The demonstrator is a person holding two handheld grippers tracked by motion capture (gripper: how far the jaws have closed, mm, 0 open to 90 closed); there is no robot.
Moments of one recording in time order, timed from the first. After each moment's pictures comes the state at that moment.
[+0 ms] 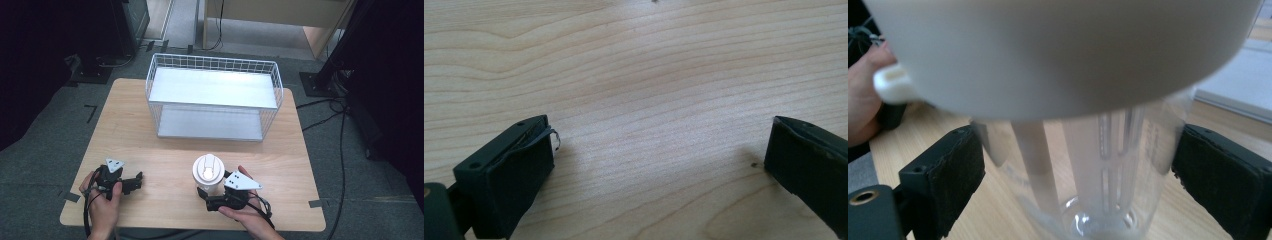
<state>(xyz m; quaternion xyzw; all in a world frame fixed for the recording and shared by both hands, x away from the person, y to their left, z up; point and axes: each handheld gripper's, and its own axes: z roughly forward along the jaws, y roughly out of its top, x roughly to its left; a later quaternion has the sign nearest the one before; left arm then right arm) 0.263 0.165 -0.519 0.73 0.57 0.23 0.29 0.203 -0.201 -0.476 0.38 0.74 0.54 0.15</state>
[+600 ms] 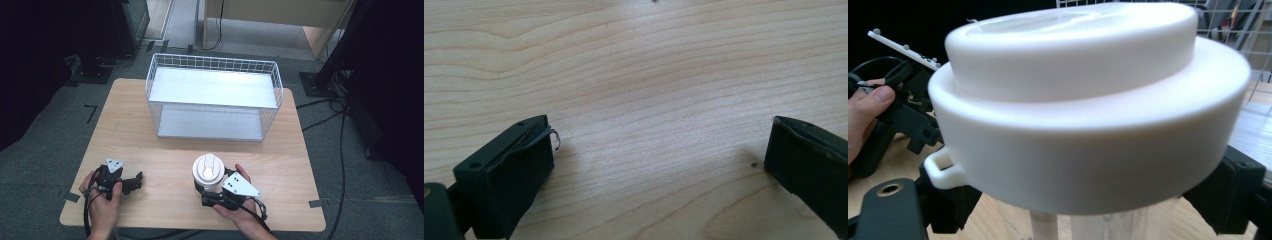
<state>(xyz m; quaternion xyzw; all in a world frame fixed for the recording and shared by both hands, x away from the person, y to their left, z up) 0.263 0.165 -0.519 0.73 0.57 0.23 0.29 0.197 -0.188 -0.468 0.37 0.69 0.58 0.23</state>
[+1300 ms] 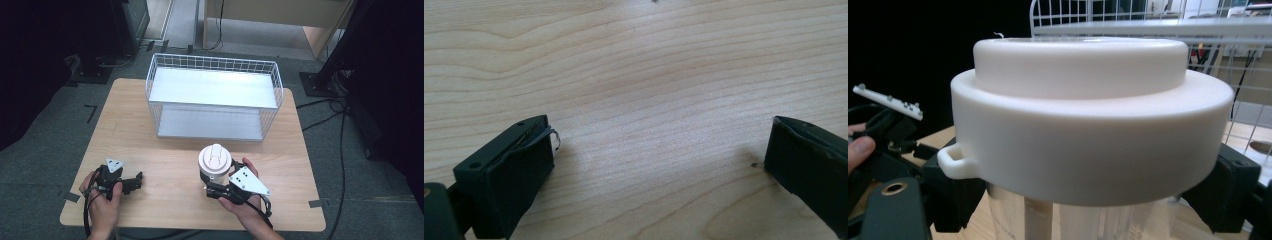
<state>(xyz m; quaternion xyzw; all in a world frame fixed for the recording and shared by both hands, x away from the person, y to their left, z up) 0.263 0.165 -0.519 0.73 0.57 0.23 0.29 0.202 -0.199 -0.438 0.37 0.65 0.60 0.27</state>
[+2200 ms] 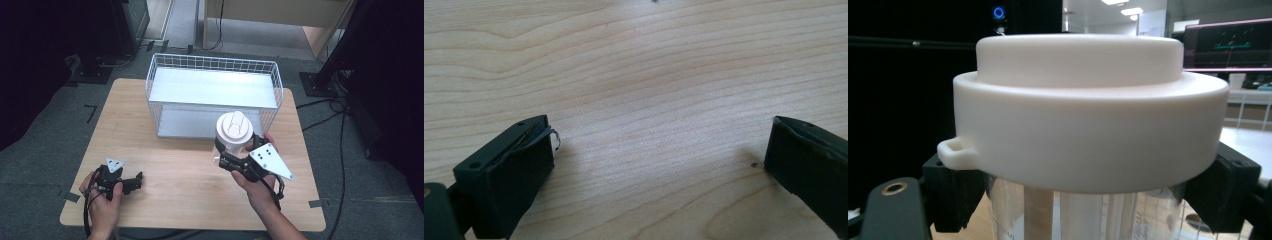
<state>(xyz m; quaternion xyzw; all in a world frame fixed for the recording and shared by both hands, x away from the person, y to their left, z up) 0.263 0.165 -0.519 0.74 0.57 0.23 0.28 0.228 -0.222 -0.362 0.38 0.57 0.64 0.36</state>
